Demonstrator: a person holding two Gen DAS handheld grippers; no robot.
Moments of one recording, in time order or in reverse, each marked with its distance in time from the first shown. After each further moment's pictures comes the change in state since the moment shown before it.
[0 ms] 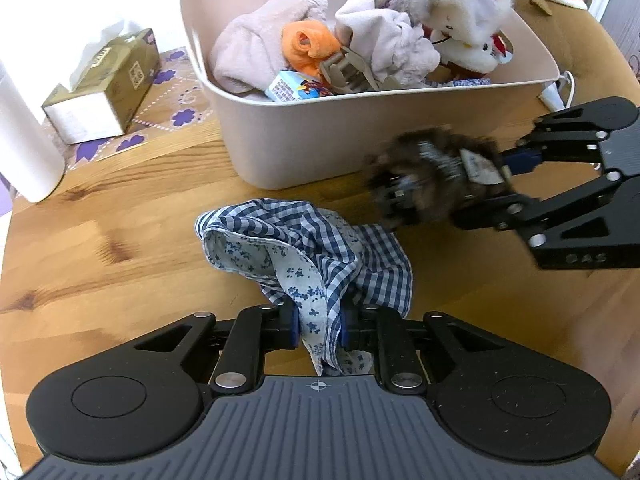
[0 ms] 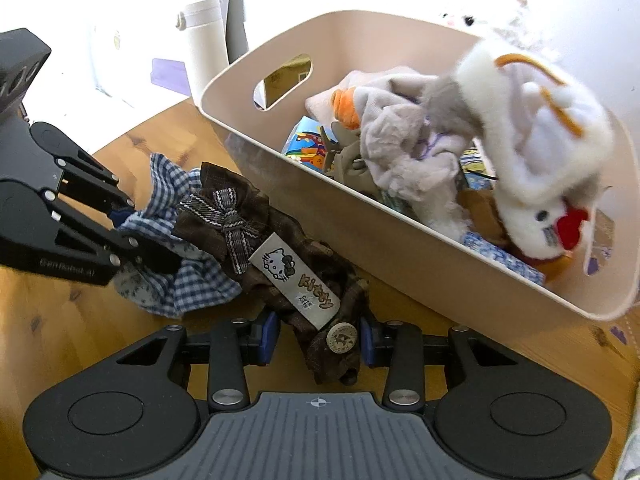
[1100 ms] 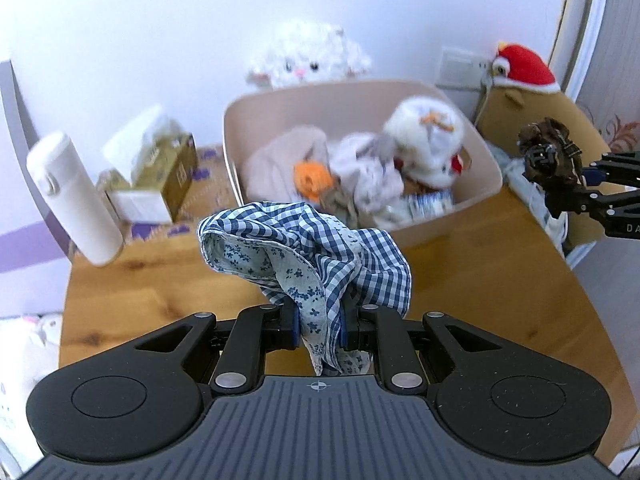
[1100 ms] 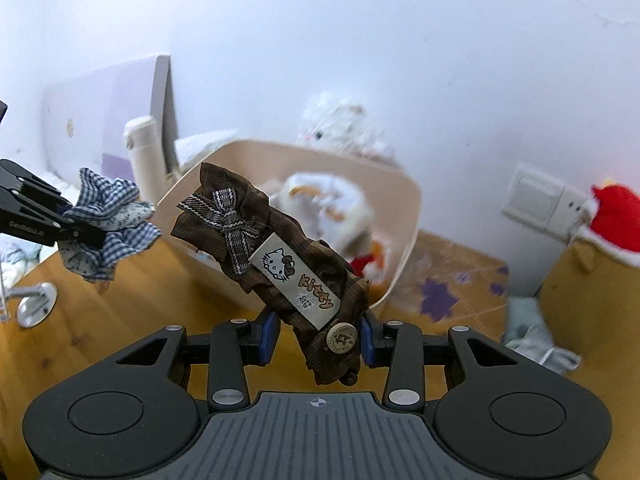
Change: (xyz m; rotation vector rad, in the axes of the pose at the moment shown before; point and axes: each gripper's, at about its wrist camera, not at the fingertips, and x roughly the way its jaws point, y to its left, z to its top) left arm -0.109 -0.021 0.023 -0.011 -0.224 0.026; right arm -0.129 -0.055 0.004 0.102 -0.250 -0.205
